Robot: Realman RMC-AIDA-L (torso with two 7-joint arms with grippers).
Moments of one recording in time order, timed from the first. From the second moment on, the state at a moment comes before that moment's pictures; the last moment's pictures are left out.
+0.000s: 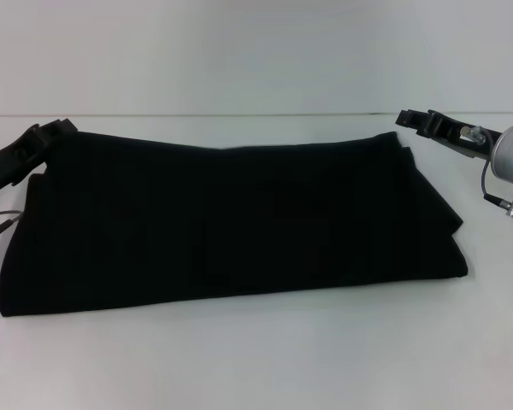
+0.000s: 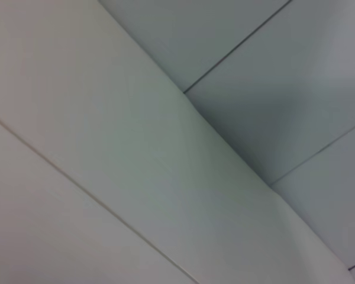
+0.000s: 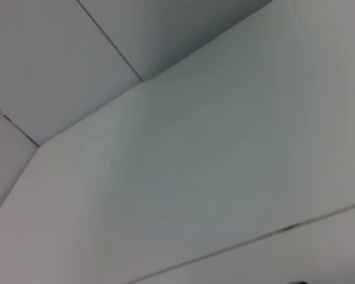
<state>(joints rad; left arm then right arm) -0.67 -2.04 0.09 0.41 2.05 0.94 -1.93 0.85 2.09 -0.39 -0.36 -2.07 -0.69 1.94</state>
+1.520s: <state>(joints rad) -0.45 -1.96 0.18 0.45 1.94 1.38 -1.92 0.70 2.07 -0.42 -0.38 -2.02 -1.25 1.34</state>
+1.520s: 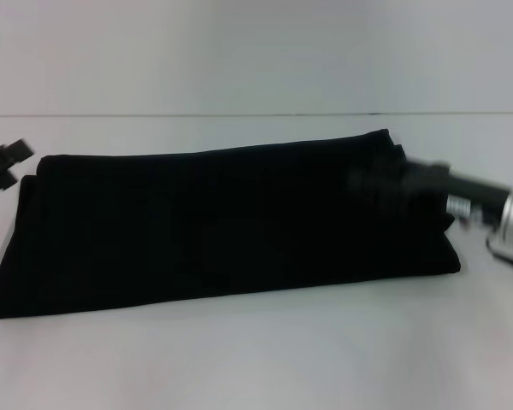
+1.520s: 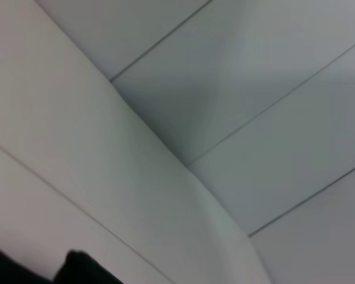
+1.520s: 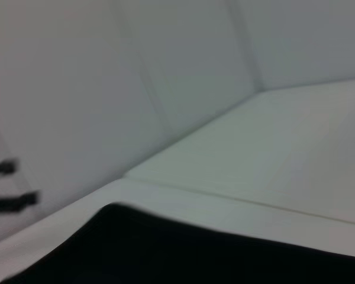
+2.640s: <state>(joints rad) -0.28 -1.96 0.17 0.60 2.26 1.54 -2.41 0.57 2.10 -0.53 -0.26 -2.02 -1.40 0.84</state>
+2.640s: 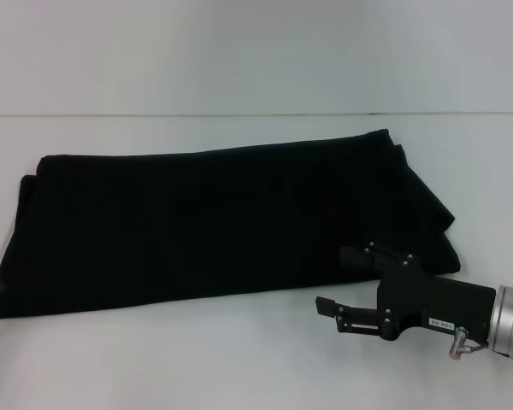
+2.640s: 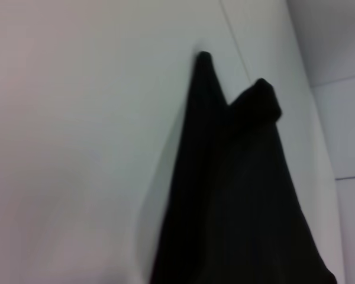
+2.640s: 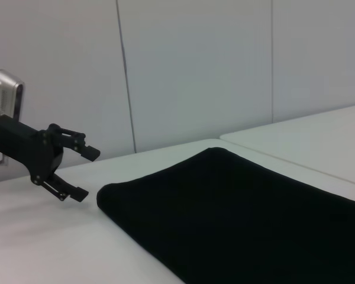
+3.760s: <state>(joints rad) -0.34 -1.96 0.20 0.60 2.33 1.43 -2.48 0.58 2.10 -0.53 -0.25 -2.02 -1.38 0.85</state>
